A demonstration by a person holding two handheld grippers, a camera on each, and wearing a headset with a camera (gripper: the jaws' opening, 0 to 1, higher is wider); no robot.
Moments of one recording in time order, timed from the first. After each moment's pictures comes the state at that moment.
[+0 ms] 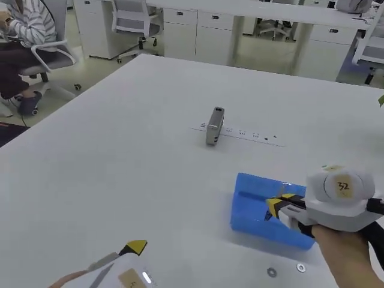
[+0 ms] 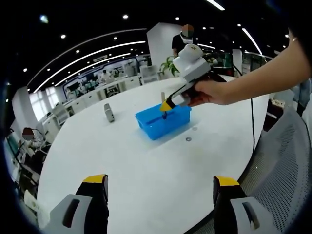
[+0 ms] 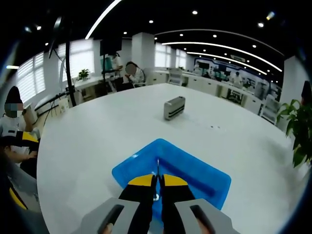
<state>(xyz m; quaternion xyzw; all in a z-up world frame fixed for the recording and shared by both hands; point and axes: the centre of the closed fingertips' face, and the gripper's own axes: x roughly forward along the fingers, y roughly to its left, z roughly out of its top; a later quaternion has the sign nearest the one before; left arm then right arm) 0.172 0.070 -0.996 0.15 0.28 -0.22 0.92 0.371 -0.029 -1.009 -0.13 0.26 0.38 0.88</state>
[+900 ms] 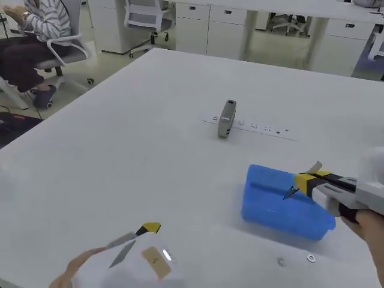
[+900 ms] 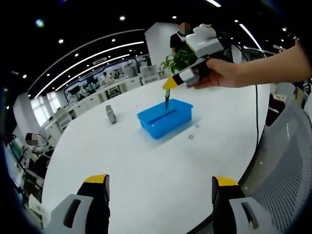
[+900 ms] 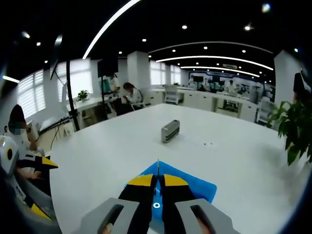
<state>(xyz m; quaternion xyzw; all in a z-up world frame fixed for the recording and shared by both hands) 0.172 0.072 -0.998 0.17 0.28 -0.21 0.92 0.353 -0.047 -0.939 -0.07 0.20 0.38 0.90</state>
